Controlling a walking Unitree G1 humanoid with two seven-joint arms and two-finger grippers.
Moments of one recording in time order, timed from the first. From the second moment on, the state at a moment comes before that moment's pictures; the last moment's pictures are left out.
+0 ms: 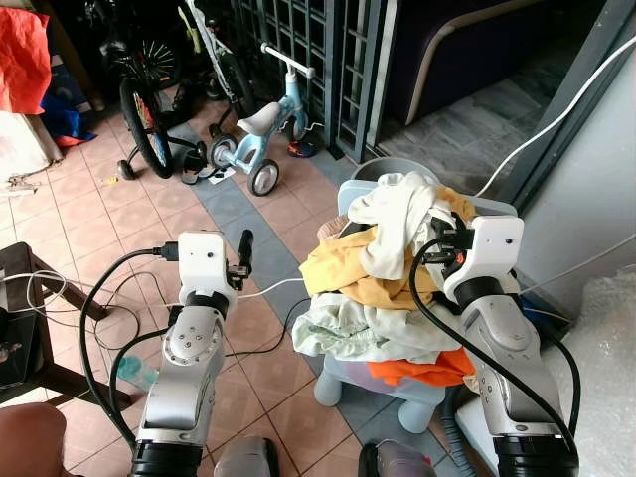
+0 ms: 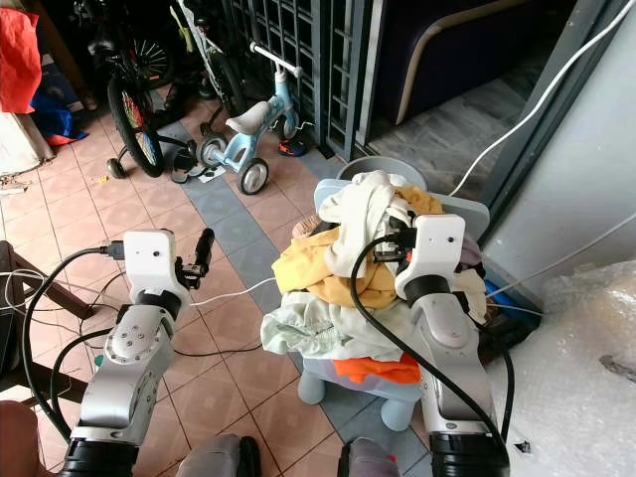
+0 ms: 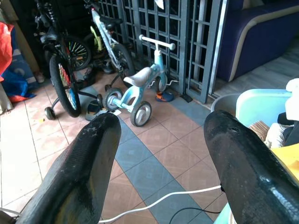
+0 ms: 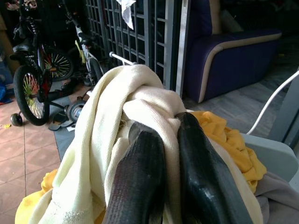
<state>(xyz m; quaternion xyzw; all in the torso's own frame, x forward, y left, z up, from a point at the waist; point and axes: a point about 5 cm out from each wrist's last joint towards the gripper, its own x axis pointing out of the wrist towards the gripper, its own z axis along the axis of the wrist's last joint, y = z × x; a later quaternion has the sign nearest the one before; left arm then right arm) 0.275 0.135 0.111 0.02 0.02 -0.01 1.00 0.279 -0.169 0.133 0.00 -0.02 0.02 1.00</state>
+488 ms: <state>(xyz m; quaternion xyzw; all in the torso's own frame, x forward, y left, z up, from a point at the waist) 0.284 0.122 0.124 0.02 -0.01 -0.03 1.00 0.300 -0.185 0.163 -0.06 -0.07 -0.03 1.00</state>
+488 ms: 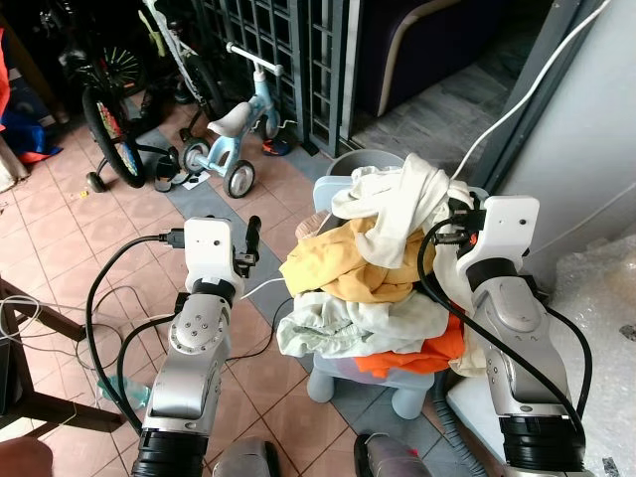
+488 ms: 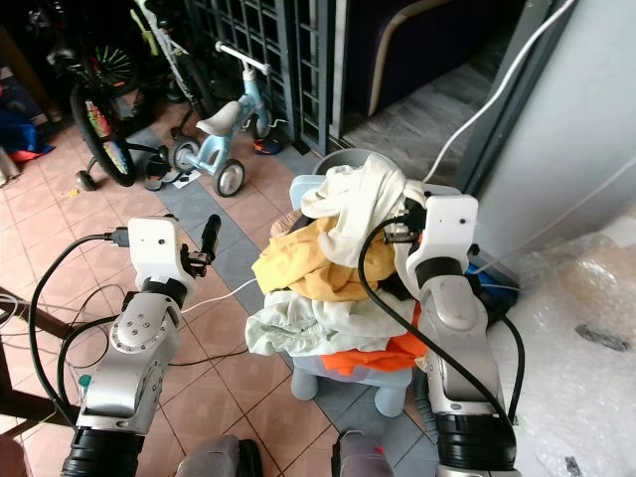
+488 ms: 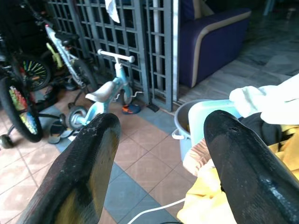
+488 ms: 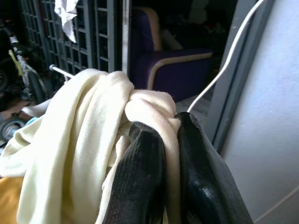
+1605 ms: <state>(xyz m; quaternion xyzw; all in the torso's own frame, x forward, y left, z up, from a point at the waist) 0.287 0.126 0.124 0.02 -0.01 -0.03 1.00 0.306 -0.370 0.268 -0.24 -0.16 -0.44 0.85</state>
